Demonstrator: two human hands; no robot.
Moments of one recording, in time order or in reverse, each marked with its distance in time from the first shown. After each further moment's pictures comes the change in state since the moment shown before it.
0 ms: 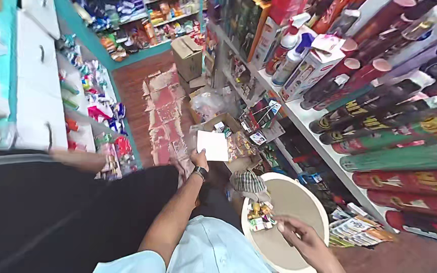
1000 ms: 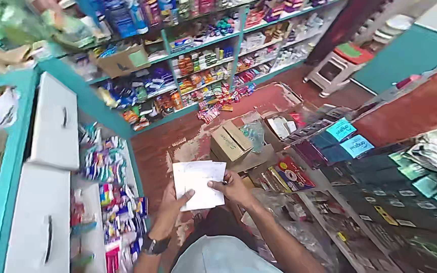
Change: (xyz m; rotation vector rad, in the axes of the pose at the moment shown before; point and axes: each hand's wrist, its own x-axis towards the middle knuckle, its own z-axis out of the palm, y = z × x) left_hand 0.646 0.669 -0.017 -0.047 -0.491 0.296; right_hand 1.036 -0.537 0.281 0.244 -0.219 -0.259
